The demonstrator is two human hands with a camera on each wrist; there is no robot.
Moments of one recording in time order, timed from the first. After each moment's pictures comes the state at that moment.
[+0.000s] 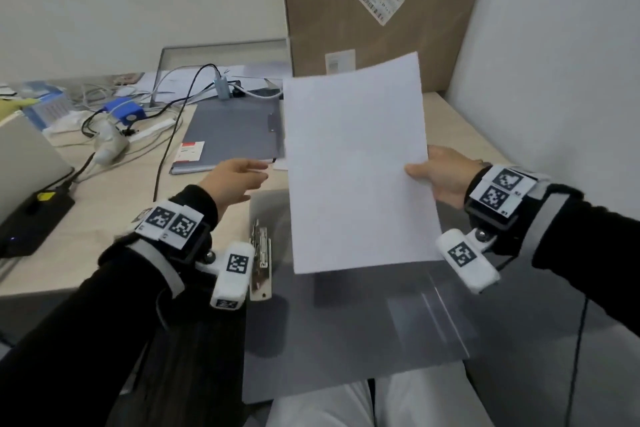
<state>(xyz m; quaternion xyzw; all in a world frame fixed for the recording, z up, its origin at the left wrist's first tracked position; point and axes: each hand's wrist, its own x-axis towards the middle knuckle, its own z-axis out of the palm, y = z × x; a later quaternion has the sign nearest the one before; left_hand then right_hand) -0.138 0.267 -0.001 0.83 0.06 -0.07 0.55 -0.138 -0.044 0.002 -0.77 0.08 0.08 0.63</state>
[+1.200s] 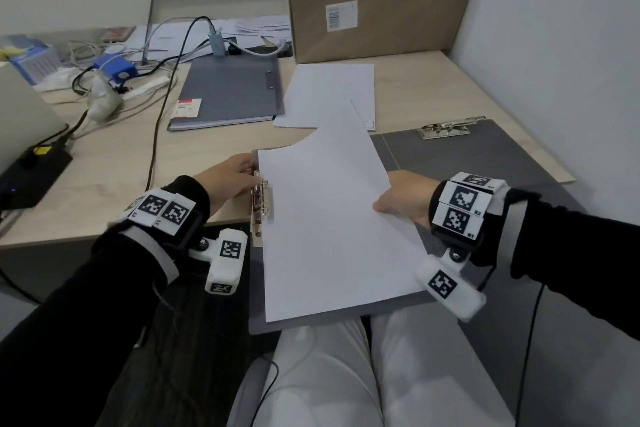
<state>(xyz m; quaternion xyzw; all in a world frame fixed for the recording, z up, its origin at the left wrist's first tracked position) -0.177 0.283 -0.050 0.83 0.02 -0.16 0.54 -0.197 0.016 -0.048 -0.90 0.09 0.24 0.35</state>
